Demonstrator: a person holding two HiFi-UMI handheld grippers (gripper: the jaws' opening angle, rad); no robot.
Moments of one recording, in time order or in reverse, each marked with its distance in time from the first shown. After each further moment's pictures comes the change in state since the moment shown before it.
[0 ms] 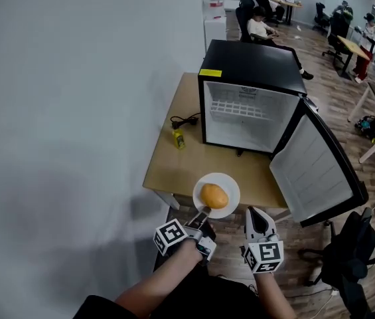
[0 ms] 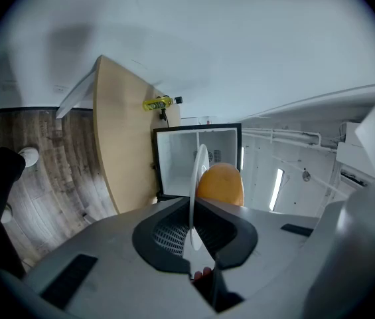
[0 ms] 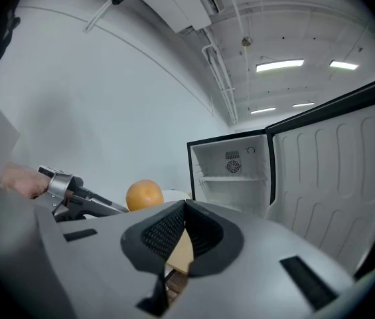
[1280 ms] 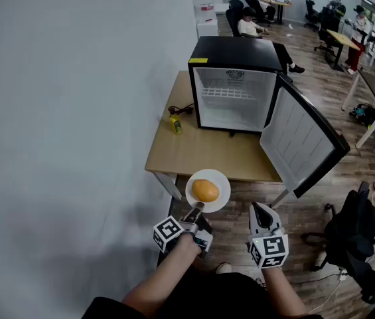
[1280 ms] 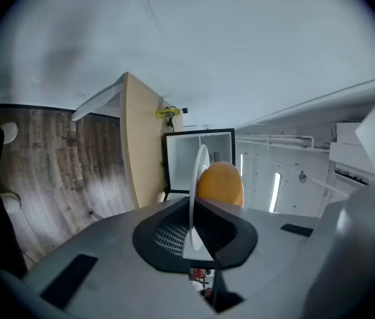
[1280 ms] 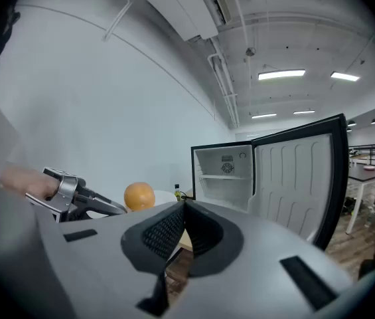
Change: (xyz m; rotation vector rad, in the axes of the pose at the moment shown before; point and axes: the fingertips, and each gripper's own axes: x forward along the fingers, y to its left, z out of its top) left arm -0.099 0.026 -0.059 0.002 -0.085 0.000; right arm -0.134 0.021 -0.019 -0.050 -0.003 -0.013
